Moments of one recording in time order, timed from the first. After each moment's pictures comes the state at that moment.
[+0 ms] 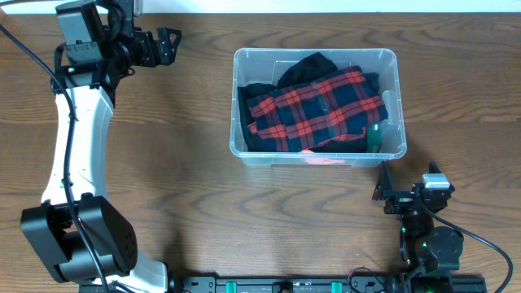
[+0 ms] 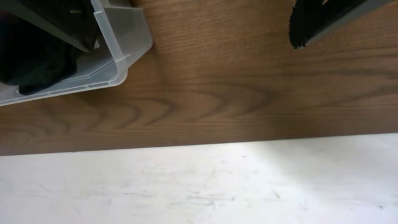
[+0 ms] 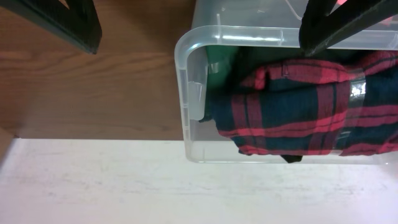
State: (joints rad) left arm 0.16 1.73 1.52 -0.42 0.53 0.04; right arm 0.00 0.01 0.01 -0.07 -0.01 0.04
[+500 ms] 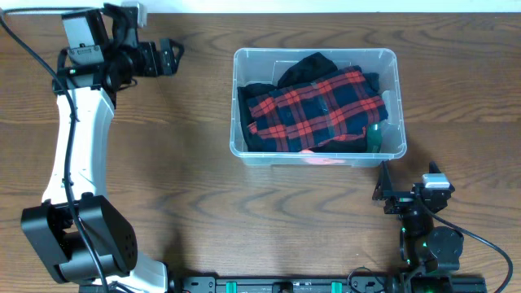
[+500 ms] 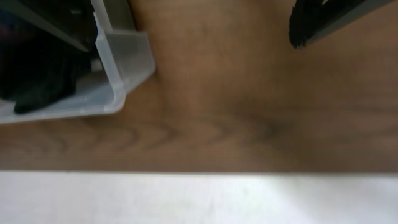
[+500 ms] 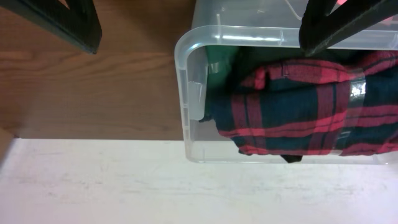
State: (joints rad) left arm 0.16 1.72 1.50 -0.55 0.52 0.04; right arm 0.00 0.01 0.01 -0.07 -0.01 0.04
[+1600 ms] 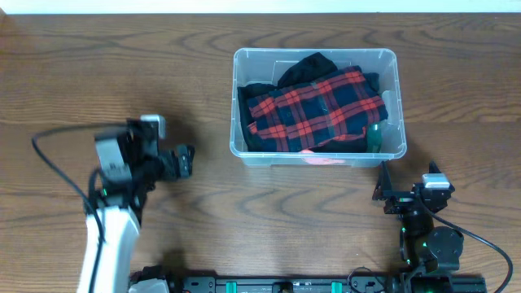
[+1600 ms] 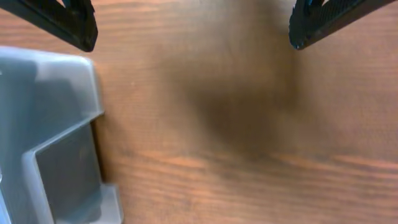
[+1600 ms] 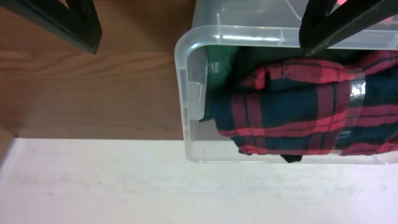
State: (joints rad) left arm 0.16 1.09 0.57 -0.34 0.36 0.04; right arm 0.00 0.01 0.01 -0.07 -0.01 0.04
